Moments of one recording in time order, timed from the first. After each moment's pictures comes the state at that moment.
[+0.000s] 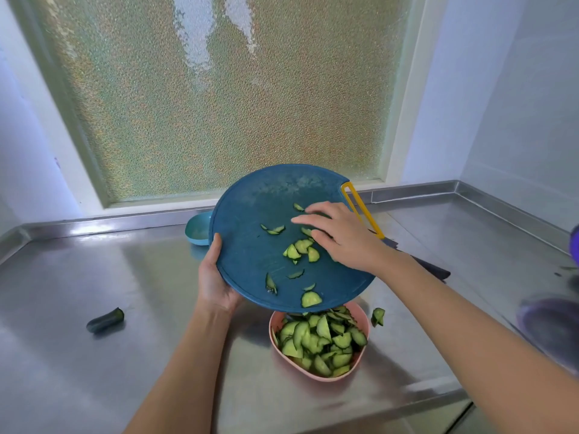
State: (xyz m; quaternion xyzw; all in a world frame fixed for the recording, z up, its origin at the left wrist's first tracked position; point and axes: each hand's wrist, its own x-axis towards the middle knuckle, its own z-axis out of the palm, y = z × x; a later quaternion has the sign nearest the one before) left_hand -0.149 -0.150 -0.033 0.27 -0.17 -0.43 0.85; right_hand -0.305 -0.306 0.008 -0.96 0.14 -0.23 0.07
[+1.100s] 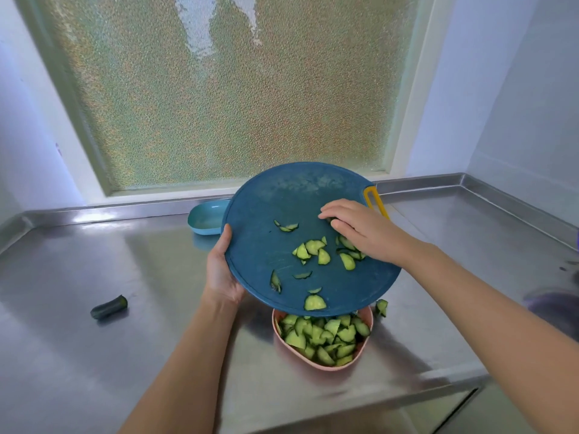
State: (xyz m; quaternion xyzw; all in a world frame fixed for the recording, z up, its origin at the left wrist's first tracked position) left_hand -0.140 -0.155 -0.047 0.27 -0.17 -0.47 0.82; right_hand -0.324 -0.319 0.013 -0.97 0.15 -0.17 0.10
